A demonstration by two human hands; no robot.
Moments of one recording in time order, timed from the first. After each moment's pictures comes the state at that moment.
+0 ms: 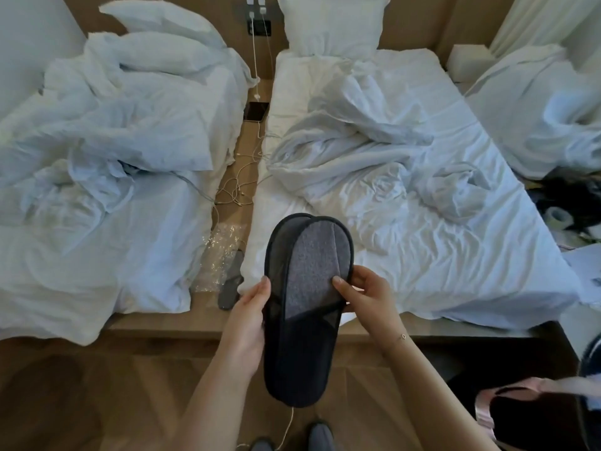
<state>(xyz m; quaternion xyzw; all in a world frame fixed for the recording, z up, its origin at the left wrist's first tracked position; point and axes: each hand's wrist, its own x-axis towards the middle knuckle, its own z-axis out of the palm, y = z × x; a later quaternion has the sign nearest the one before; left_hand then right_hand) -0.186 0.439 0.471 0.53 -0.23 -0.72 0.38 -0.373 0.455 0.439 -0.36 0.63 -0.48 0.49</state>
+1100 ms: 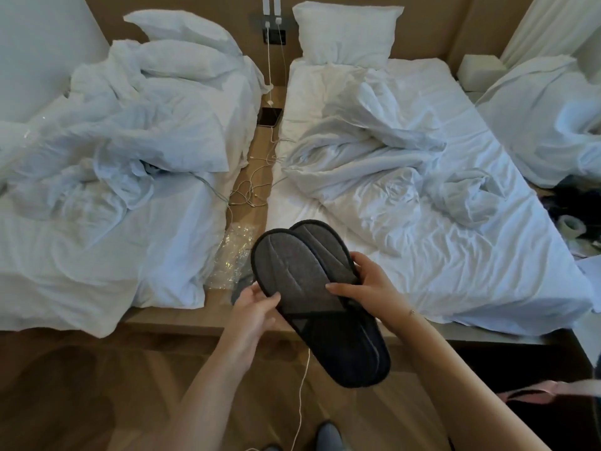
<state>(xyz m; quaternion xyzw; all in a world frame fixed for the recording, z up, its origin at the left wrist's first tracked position) -0.132 0.444 0.449 0.61 -0.32 -0.64 0.34 -0.351 0.446 0.460 -0.48 0.60 -0.36 0.53</state>
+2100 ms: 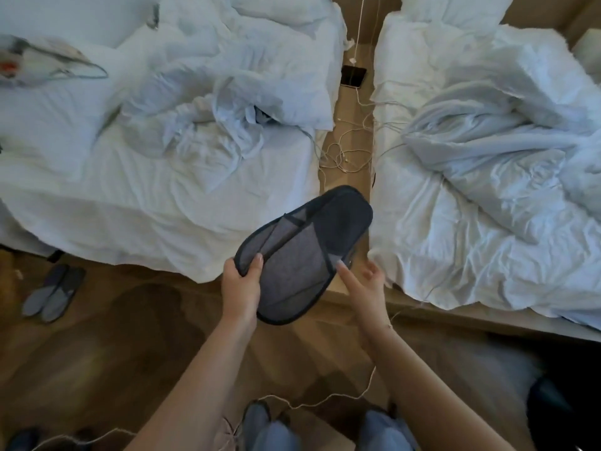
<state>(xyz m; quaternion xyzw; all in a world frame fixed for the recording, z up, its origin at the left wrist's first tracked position) 0.291 0.392 0.380 0.69 -0.28 -0.49 0.45 0.110 0.421 0.381 -0.26 0.70 -0.43 0.51</state>
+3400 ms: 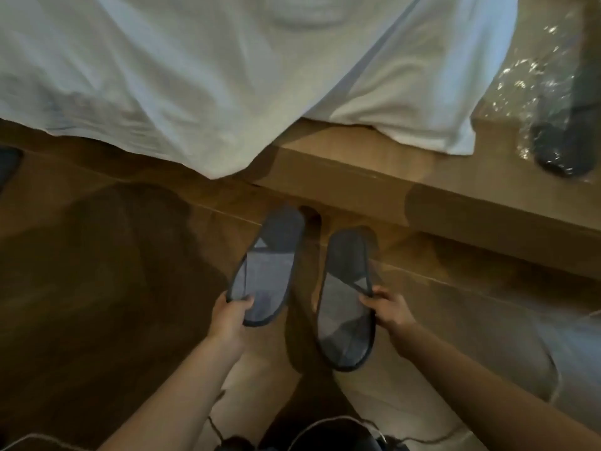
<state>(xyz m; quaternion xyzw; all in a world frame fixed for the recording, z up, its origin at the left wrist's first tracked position) 0.537 0.402 -0.315 0.75 0.00 -0.57 0.35 0.273 0.384 -0.313 -0.21 0.74 -0.22 0.60</state>
